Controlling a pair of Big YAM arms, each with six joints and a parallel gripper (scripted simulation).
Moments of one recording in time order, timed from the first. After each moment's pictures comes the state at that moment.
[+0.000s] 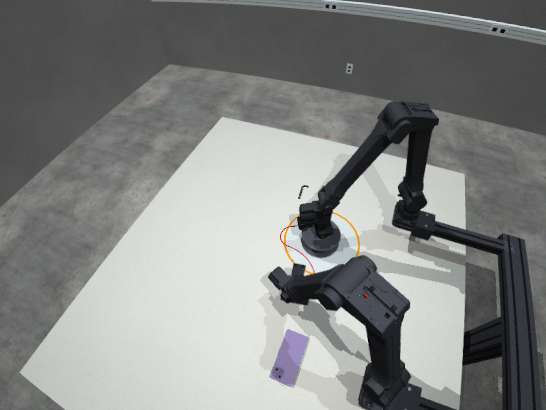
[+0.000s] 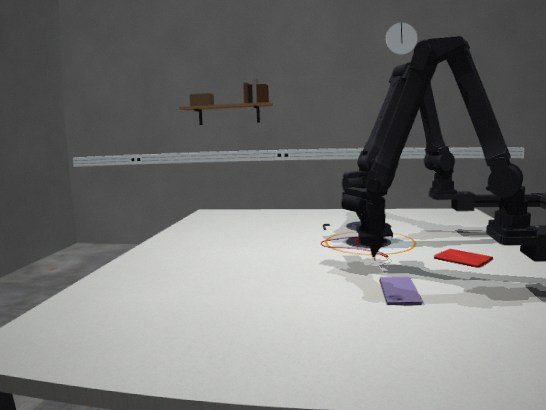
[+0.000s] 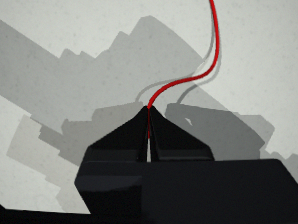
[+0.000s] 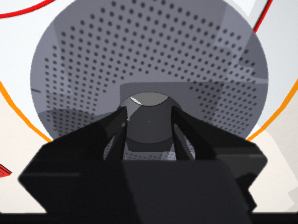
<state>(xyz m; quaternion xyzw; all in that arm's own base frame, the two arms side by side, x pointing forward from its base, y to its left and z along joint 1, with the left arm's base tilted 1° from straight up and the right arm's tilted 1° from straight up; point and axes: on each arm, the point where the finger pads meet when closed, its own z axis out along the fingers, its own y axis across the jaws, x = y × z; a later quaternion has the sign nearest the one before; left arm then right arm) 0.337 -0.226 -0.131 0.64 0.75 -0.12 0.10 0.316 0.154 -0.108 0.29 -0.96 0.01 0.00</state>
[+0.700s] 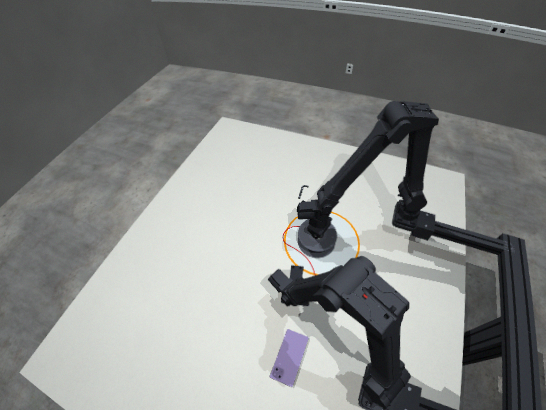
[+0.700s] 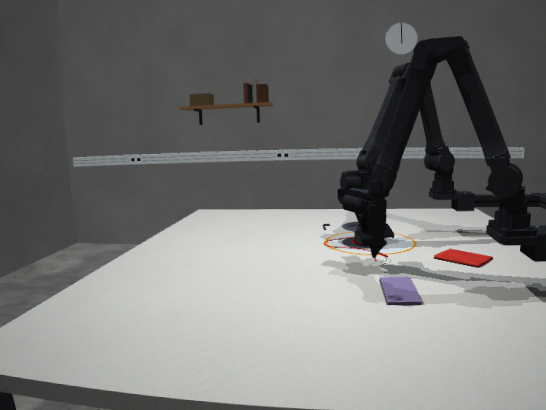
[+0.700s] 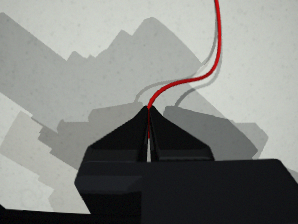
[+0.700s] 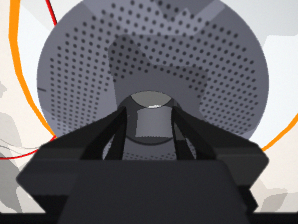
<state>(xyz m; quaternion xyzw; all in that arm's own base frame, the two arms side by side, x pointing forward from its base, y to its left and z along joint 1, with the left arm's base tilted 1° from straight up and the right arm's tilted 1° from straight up) 0.337 -0.222 -0.132 0.61 0.78 -0.13 0.11 0.331 0.161 -0.107 -0.12 -0.99 -0.01 -0.02</state>
